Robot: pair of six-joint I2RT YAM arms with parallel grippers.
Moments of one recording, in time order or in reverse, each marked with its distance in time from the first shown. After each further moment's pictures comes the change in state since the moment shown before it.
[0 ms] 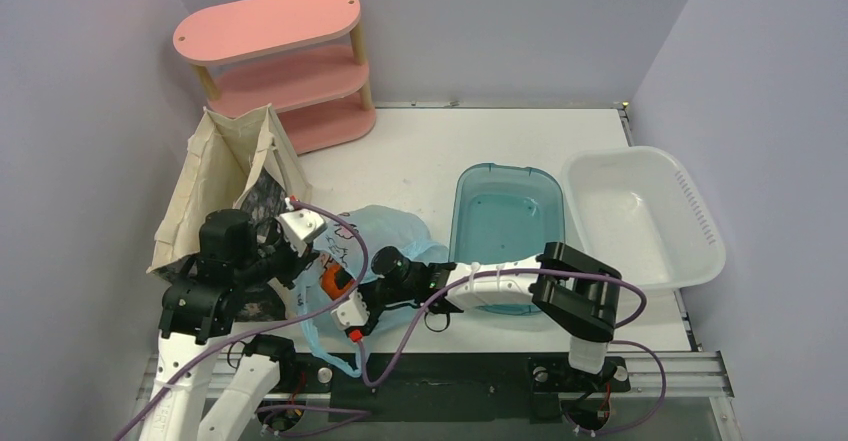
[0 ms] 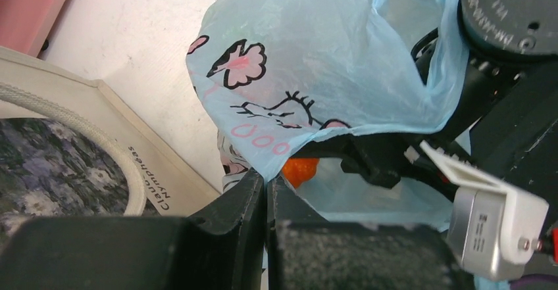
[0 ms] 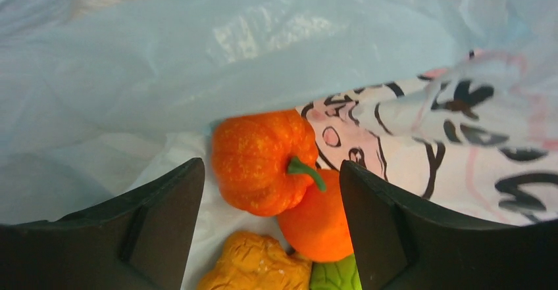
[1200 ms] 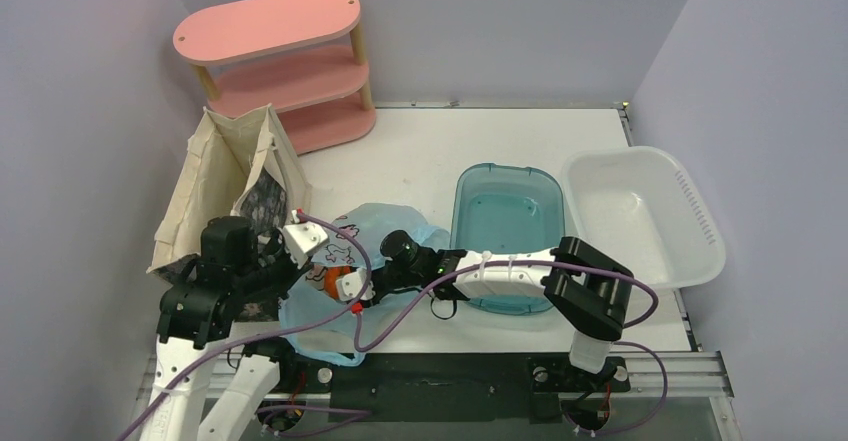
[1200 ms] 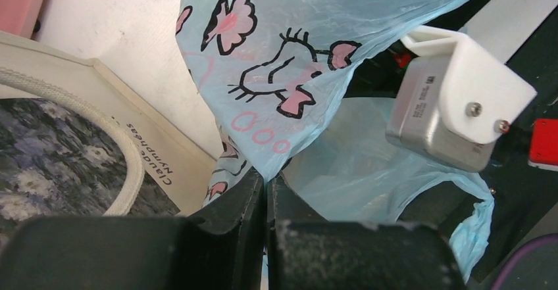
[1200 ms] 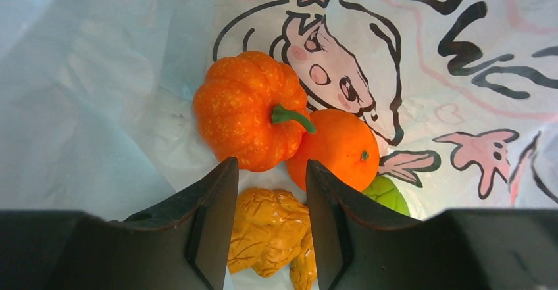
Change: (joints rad) left arm 0.000 0.006 0.014 -0.102 -0.034 0.093; right arm -0.073 -0.041 0.032 -0.107 0.026 0.161
